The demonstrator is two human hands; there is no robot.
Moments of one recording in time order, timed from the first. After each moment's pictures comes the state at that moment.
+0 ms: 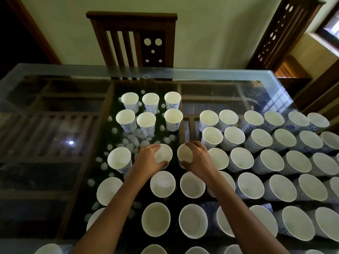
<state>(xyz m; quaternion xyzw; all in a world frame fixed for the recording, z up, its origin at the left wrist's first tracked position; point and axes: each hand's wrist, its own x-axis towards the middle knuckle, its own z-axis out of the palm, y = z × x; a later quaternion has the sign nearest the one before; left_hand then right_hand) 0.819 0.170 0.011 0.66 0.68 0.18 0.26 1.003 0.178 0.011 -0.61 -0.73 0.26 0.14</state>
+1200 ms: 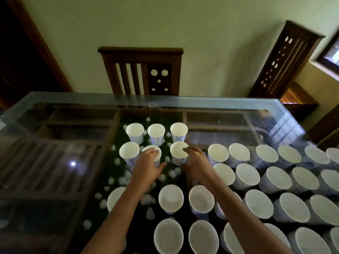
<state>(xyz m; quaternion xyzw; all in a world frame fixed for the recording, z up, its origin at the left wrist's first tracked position) 0.799 0.255 0.020 0.65 0.68 0.26 0.22 0.981 0.276 0.032 -0.58 -0.76 0.25 0.14</state>
